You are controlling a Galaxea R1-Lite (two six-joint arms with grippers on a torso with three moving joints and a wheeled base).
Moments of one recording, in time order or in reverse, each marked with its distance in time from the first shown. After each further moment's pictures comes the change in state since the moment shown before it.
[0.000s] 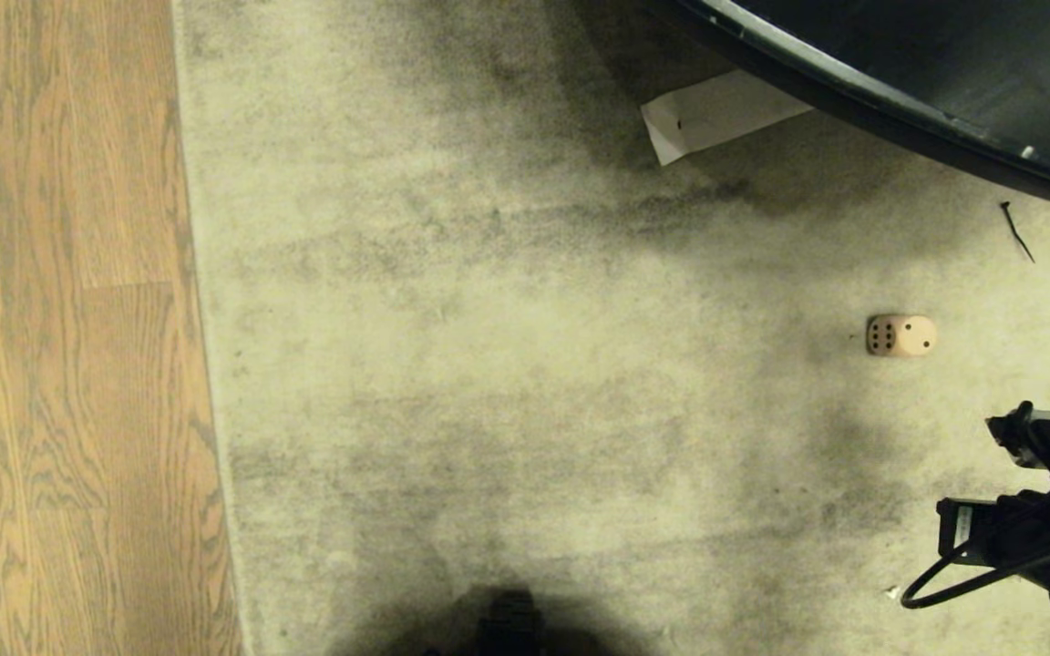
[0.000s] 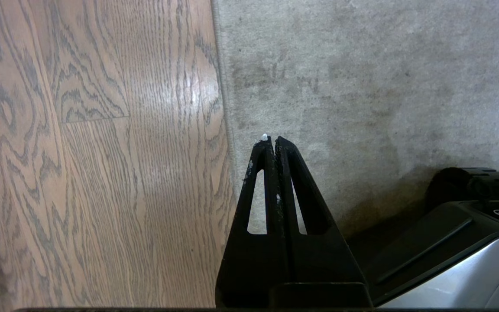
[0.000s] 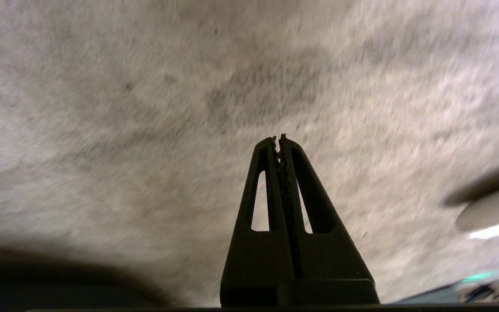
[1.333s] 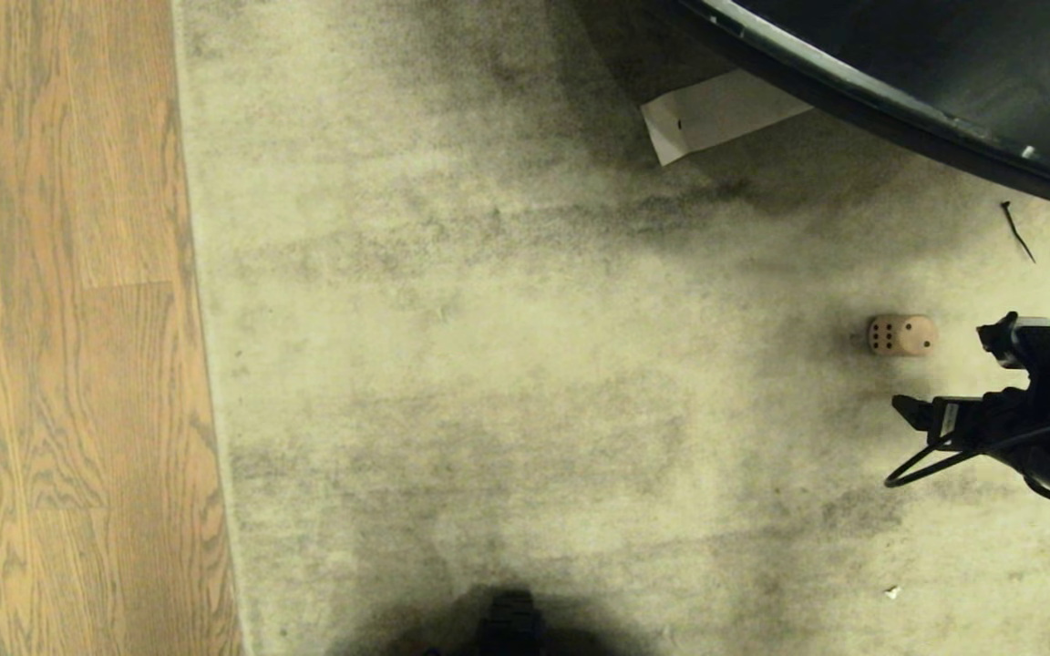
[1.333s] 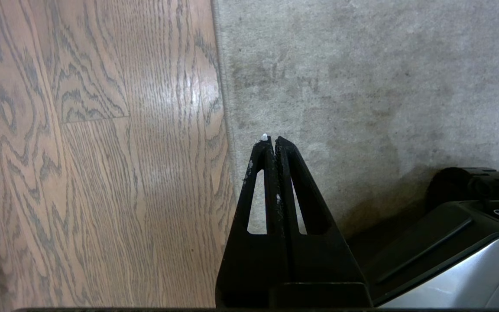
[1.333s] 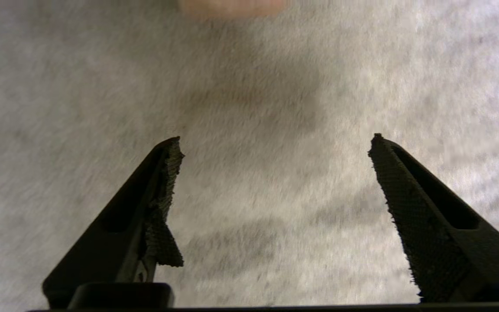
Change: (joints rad) left arm 0.000 0.000 0.000 0.000 0.000 0.000; right arm -0.018 0.223 -0.377 -0.066 -0.001 -0.011
